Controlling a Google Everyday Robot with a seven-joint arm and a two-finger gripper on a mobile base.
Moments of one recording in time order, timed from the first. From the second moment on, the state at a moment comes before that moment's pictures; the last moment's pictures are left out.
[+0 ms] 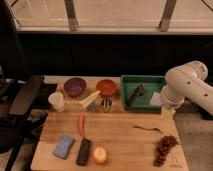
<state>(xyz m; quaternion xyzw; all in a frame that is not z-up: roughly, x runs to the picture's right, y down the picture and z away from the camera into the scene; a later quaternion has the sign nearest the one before) 0.285 0.105 0.684 -0.28 0.02 0.02 0.96</state>
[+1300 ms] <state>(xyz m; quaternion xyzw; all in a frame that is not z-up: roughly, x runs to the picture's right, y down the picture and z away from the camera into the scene) 0.285 0.105 0.684 -0.28 0.02 0.02 0.96</state>
